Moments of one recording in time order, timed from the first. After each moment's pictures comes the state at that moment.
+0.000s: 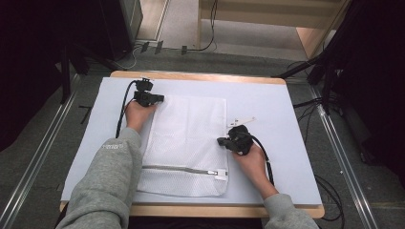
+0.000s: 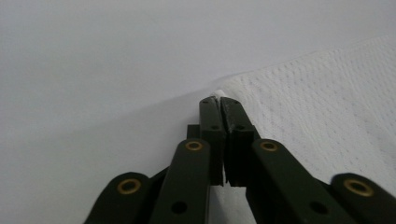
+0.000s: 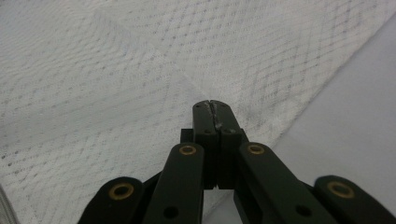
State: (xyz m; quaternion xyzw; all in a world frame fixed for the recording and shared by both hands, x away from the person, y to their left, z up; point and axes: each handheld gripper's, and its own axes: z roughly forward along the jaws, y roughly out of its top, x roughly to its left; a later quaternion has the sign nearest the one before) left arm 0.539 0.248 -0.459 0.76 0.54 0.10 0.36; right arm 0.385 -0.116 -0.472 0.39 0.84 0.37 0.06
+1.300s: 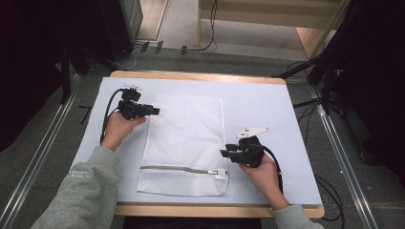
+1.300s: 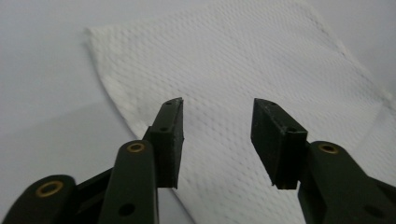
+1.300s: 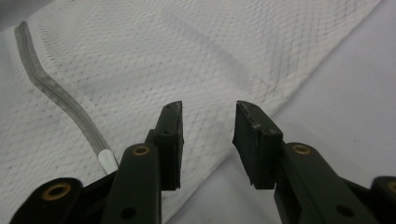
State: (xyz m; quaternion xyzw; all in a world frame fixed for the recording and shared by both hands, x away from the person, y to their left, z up) left arm 0.455 0.269 -0.418 0.79 0.48 0.04 0.37; right arm 0.339 -0.141 -0.452 0.36 0.84 0.41 0.05
